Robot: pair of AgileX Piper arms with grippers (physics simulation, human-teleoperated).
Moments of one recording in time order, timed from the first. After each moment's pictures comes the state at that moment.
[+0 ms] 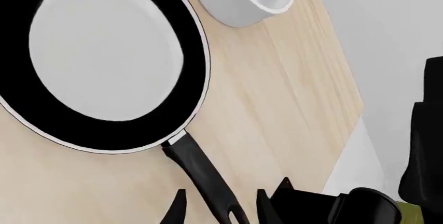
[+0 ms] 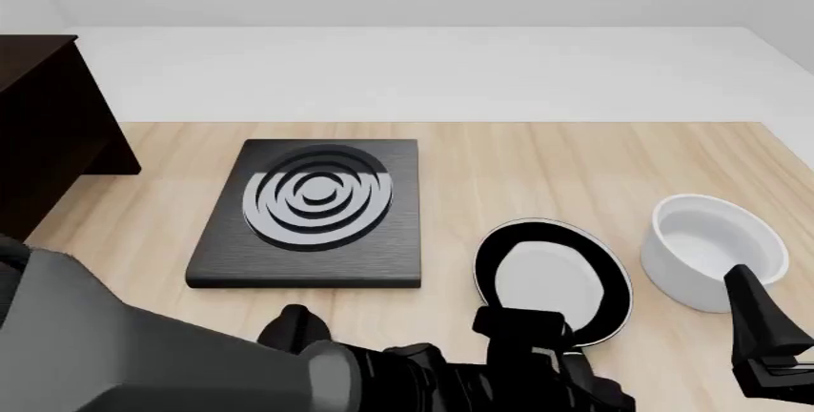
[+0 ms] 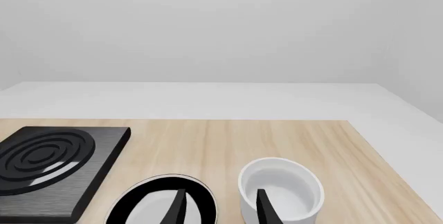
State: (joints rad) left arm -1.26 1.94 -1.03 -0.20 -0.88; right arm 0.00 0.02 -0.03 0.00 -0.01
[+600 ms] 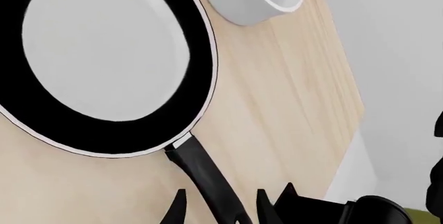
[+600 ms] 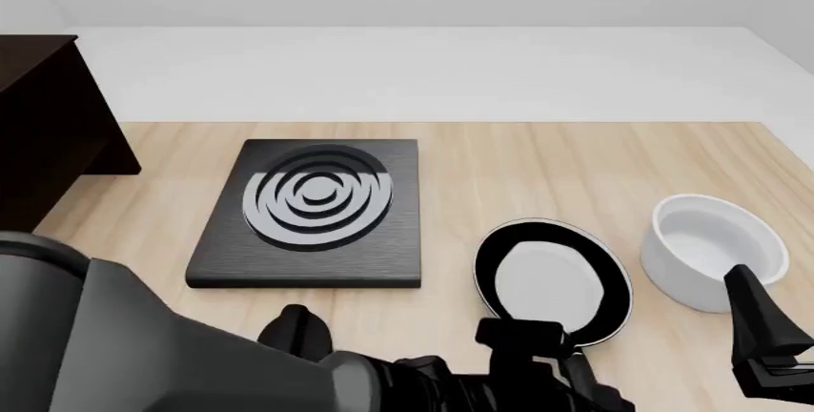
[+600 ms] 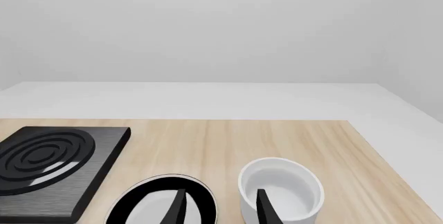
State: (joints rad) left arm -1.26 2.00 -1.03 -0.27 -0.92; right arm 0.00 0.02 -0.03 0.00 -0.01
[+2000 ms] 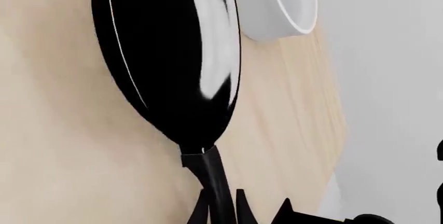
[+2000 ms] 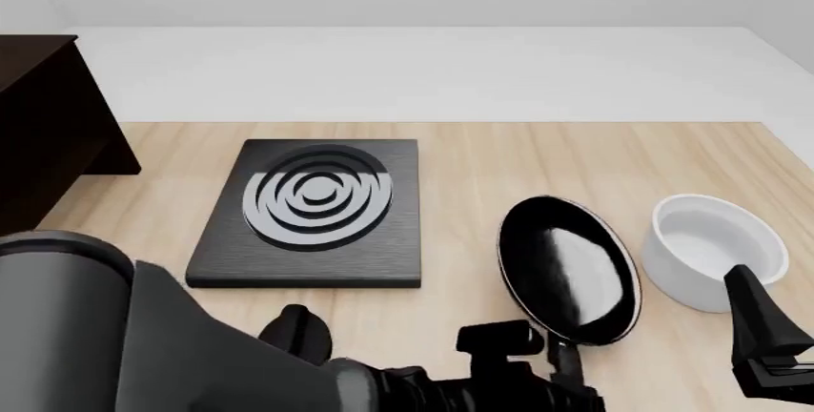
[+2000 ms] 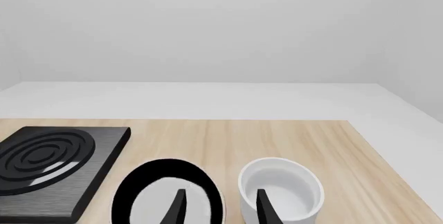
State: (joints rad) left arm -1.23 2.06 -0.96 -0.46 -1.03; right arm 0.00 0.02 -0.03 0.01 -0.01
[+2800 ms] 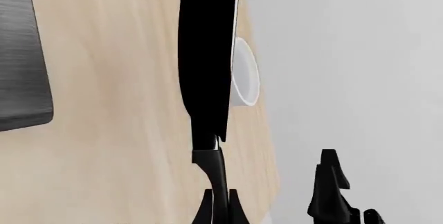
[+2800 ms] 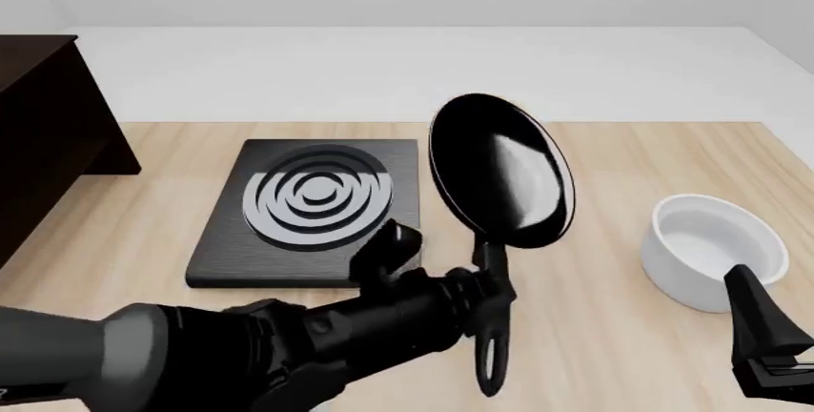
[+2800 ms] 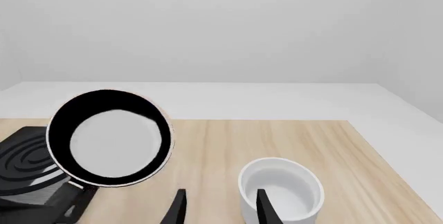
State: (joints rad) left arm -1.06 1.62 -0.71 -0.49 -1.13; right arm 0.00 0.02 -0.03 0.00 -0.01
